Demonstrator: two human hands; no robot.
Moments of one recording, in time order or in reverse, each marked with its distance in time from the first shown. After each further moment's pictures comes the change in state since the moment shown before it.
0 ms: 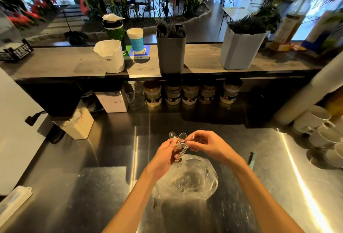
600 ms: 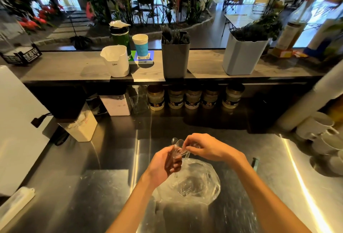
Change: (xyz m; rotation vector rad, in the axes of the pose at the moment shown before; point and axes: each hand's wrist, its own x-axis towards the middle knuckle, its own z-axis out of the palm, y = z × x) left_hand -0.016 0.002 -0.018 -0.230 -0.141 -0.123; right_hand 0.015 -0.028 -0.002 -0.578 -0.245 -0.125
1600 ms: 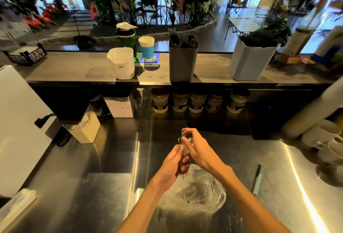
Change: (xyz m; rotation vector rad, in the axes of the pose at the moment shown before) left_hand 0.007 0.001 0.009 0.126 0.006 0.160; right_hand 0.037 -0.007 0.046 0.275 0.393 0.076
